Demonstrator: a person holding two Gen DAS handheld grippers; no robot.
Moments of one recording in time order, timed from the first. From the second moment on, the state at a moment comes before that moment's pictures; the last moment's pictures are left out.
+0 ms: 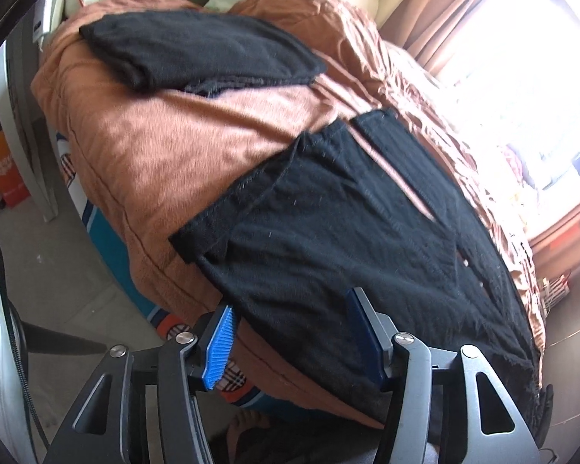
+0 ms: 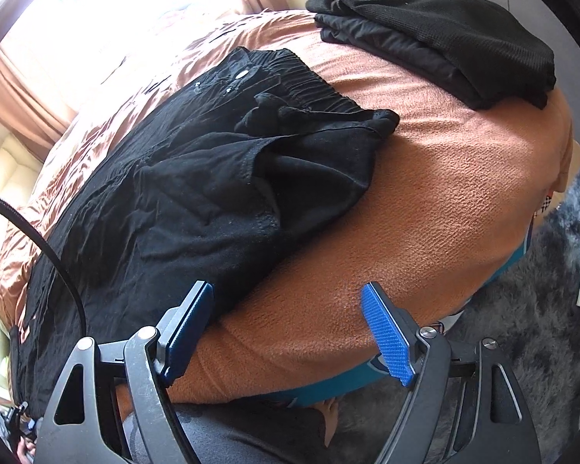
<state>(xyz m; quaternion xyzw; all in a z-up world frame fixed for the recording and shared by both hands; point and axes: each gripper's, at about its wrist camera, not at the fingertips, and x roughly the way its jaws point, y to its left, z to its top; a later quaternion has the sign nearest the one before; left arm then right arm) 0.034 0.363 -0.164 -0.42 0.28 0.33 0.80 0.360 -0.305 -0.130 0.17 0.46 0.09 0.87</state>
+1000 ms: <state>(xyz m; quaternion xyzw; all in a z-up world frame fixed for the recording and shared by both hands) 0.044 0.374 -0.116 -0.36 0.23 0.37 0.83 0.424 -0.352 -0.153 0.30 0.42 0.14 0.84</state>
